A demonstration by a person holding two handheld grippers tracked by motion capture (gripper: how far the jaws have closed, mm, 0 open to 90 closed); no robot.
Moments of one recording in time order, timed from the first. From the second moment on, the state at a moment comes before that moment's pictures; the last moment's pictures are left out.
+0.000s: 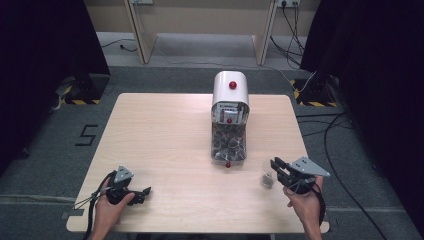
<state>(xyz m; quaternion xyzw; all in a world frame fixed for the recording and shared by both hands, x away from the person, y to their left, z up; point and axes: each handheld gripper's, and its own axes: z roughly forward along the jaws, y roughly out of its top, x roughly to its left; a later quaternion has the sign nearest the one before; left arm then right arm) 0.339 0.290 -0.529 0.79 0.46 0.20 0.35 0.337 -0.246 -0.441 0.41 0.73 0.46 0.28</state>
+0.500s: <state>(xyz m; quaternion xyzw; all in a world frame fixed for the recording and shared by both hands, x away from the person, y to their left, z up) 0.339 0.290 -0.529 0.79 0.46 0.20 0.35 0.337 -0.252 -0.433 0.43 0.72 0.46 0.30</state>
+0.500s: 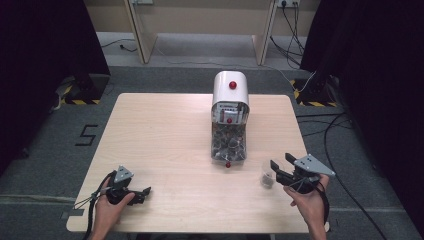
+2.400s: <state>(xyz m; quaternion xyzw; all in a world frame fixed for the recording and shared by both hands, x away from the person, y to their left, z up) 0.339 0.290 -0.529 0.79 0.46 0.20 0.35 0.286 -0.280 -0.464 0.43 0.73 0.45 0.28</state>
